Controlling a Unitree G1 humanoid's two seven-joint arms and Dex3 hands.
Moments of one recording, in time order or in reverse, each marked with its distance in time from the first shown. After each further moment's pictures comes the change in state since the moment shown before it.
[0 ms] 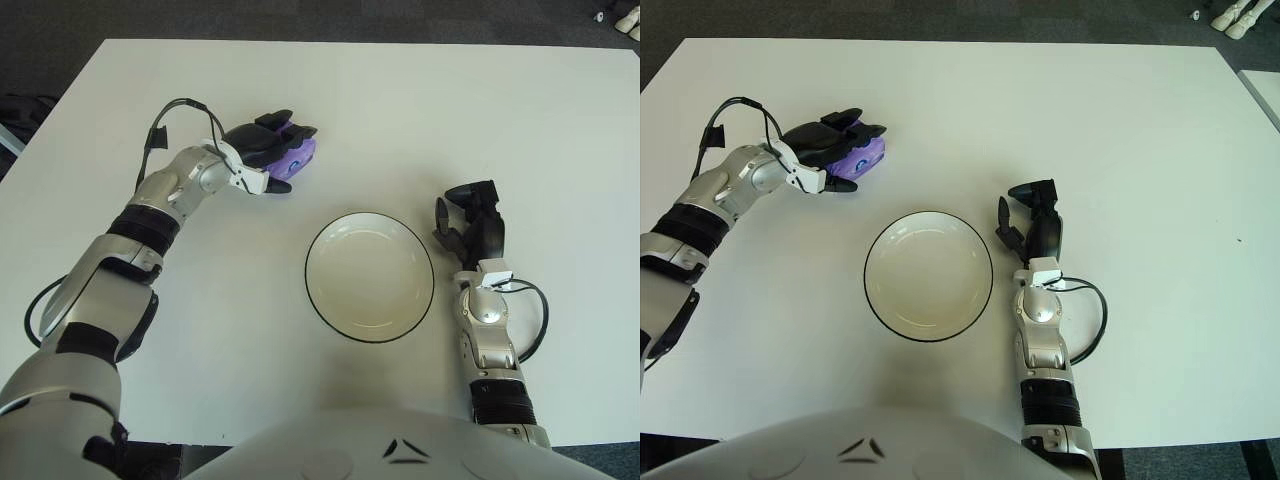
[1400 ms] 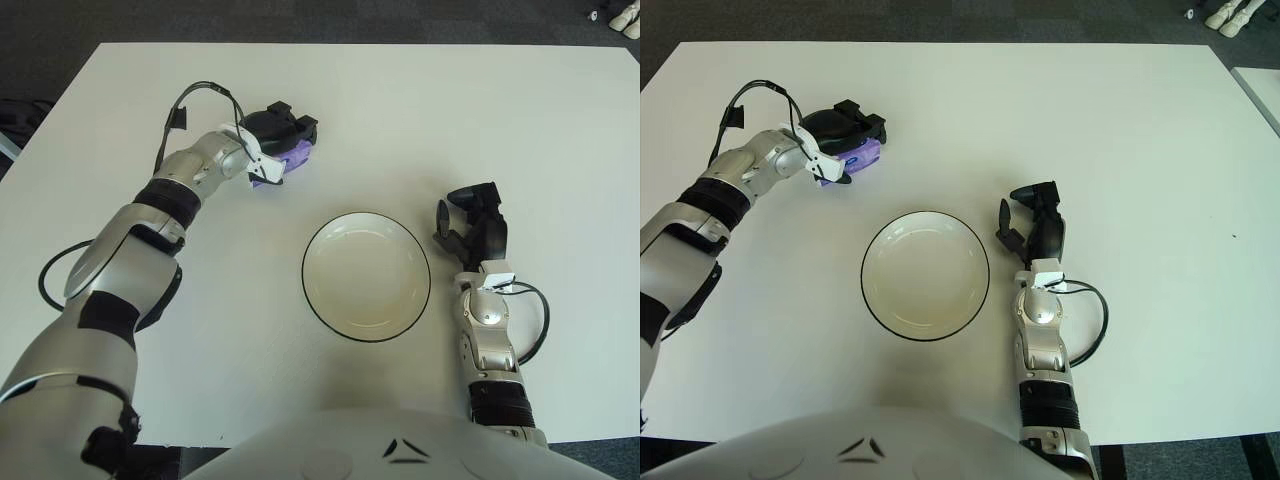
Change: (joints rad) left arm -0.170 -0.104 -0.120 0.284 0.065 0.014 0.152; right arm 0.010 0.016 -0.015 -0.011 0.005 0.000 0.001
